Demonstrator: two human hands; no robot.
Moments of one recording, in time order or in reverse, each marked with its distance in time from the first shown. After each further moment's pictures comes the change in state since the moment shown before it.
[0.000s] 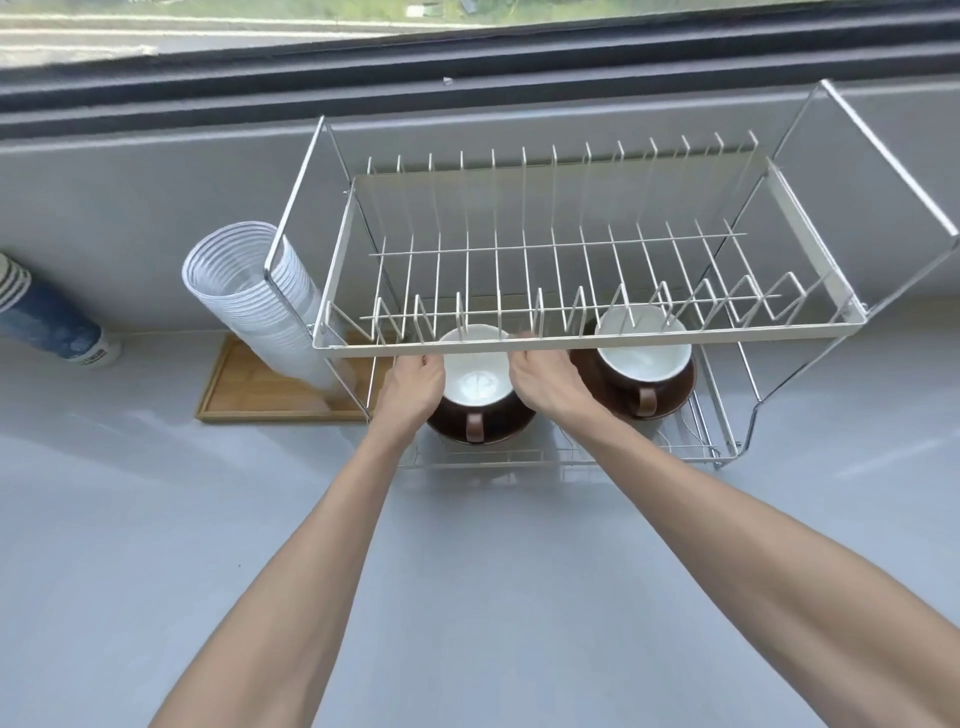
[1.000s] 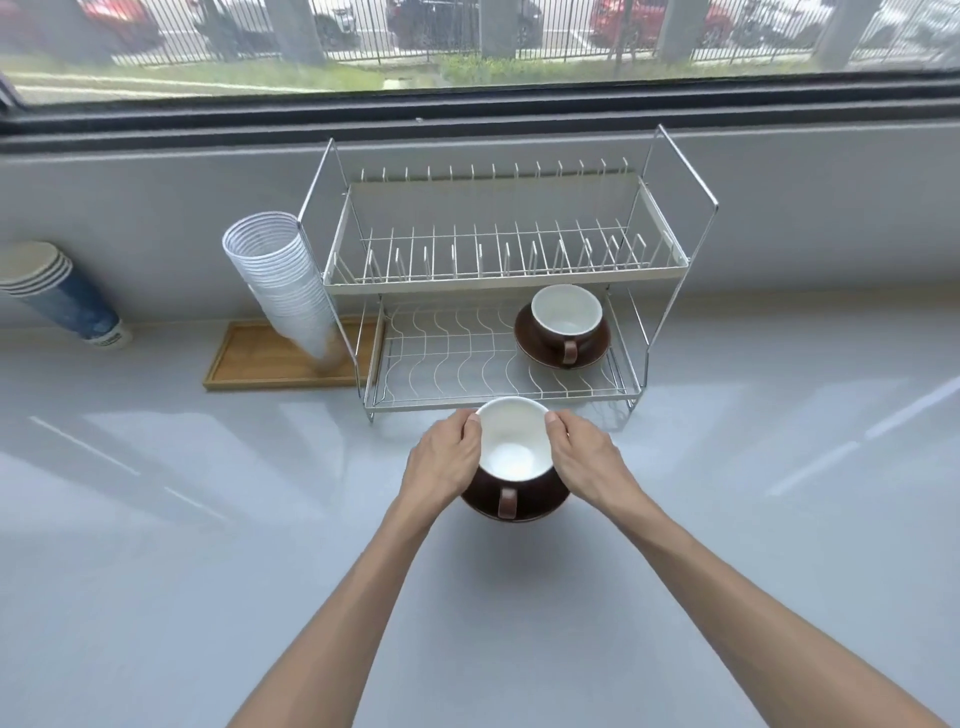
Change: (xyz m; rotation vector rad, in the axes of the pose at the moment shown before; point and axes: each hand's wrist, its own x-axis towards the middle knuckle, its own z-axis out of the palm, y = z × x) left_hand -0.188 -0.033 0.037 0.143 -0.110 0.265; right_hand -0.194 0.084 -0.029 -0.087 0.099 0.018
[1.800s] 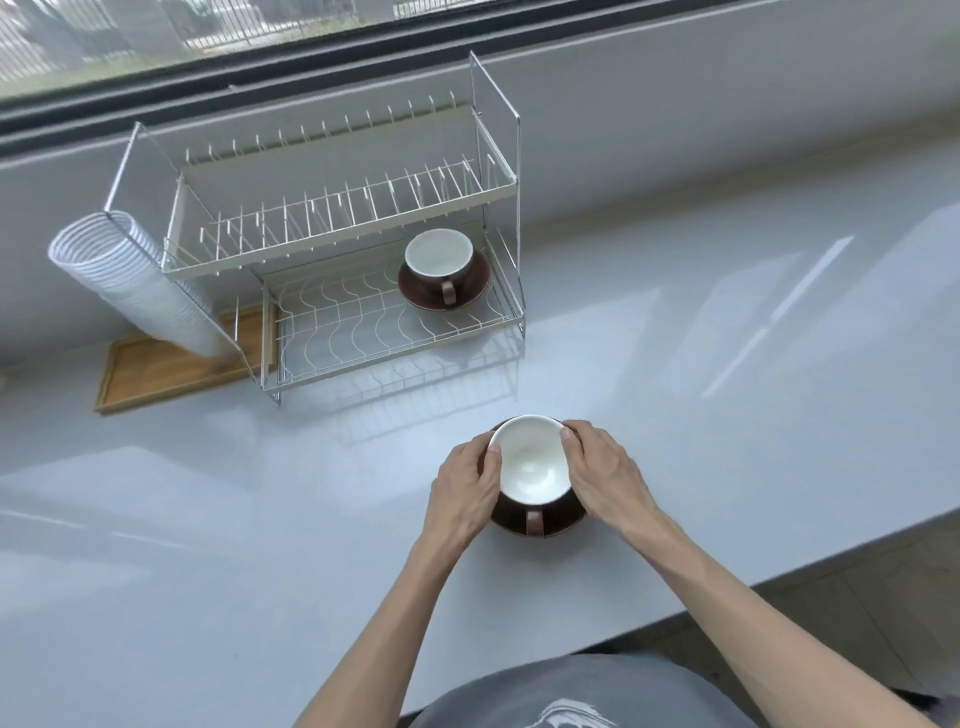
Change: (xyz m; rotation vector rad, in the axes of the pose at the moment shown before) left_hand -0.090 0.012 0.130 -0.088 -0.207 0.115; right_hand -0.112 0.138 -0.023 0.073 0.138 0.178
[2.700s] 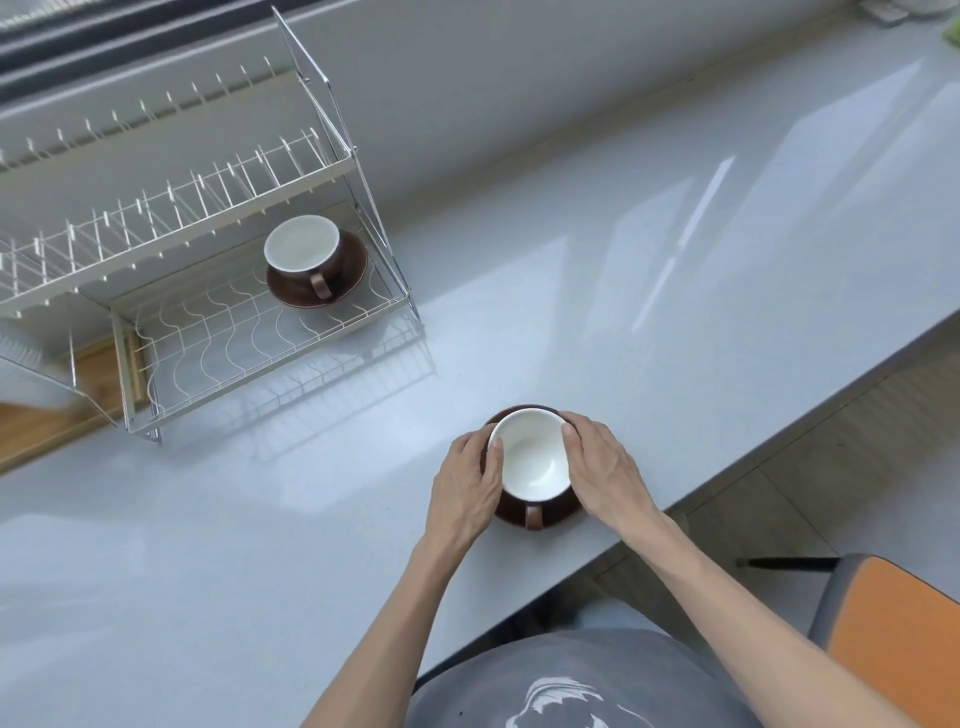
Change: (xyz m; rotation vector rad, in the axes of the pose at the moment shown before) left_hand -0.004 0.027 0.095 0.125 -0.158 0.136; right_hand -0.038 0.093 -0.037 0.067 0.136 0.144
